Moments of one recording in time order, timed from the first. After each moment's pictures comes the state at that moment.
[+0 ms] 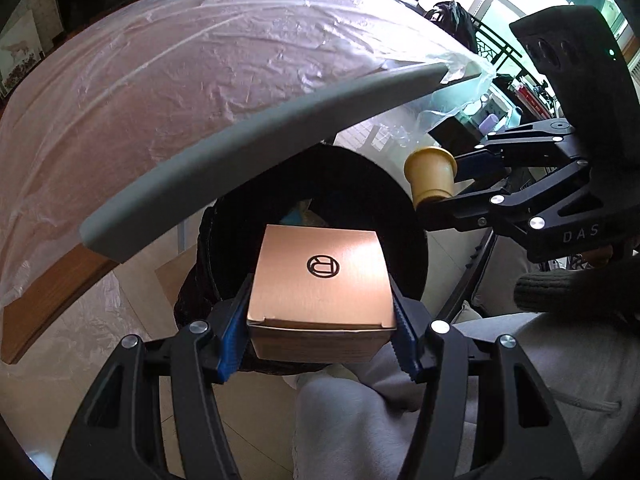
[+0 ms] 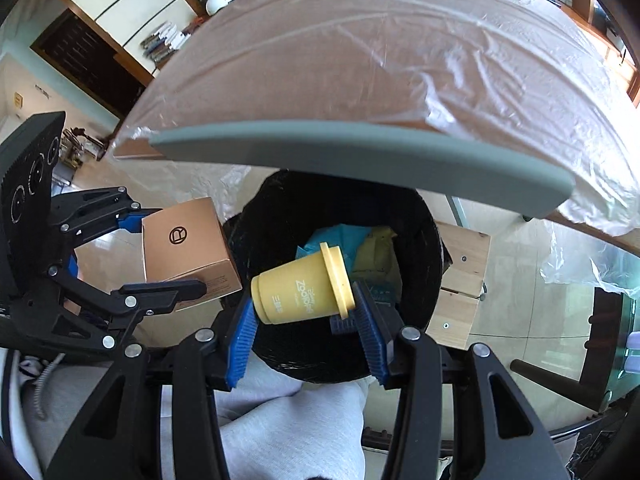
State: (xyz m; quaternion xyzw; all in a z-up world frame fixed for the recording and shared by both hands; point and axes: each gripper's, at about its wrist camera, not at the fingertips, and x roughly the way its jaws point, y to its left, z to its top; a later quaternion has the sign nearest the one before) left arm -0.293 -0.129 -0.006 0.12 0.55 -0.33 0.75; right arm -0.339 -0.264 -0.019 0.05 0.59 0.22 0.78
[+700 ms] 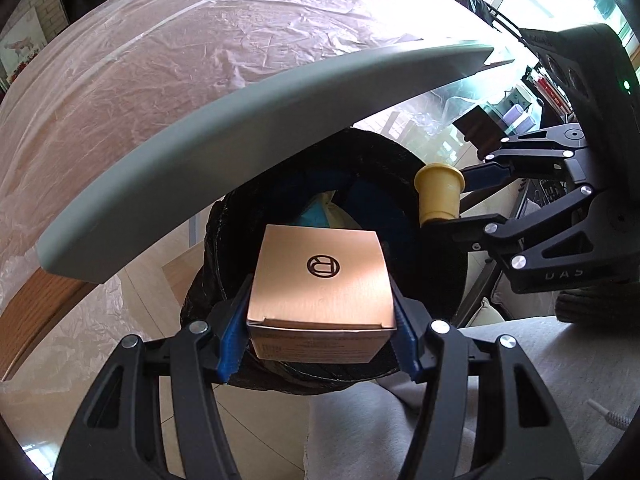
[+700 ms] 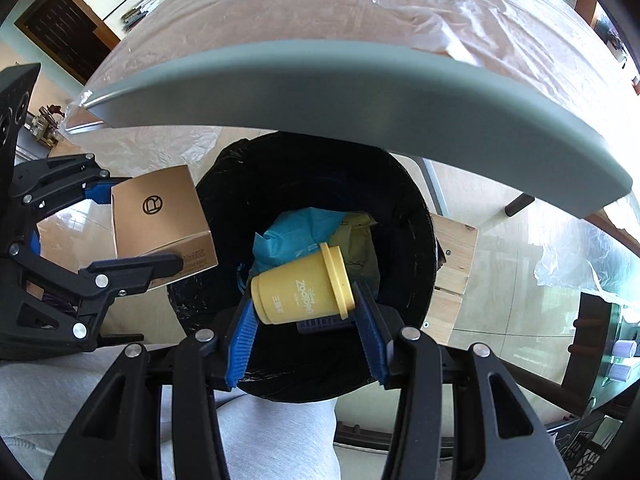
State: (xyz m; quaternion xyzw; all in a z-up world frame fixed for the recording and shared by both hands) left arm -0.275 -0.140 -0.039 0.14 0.57 -0.31 0.75; right arm -0.326 -0.252 -0.062 -0.01 0.61 0.19 0.77
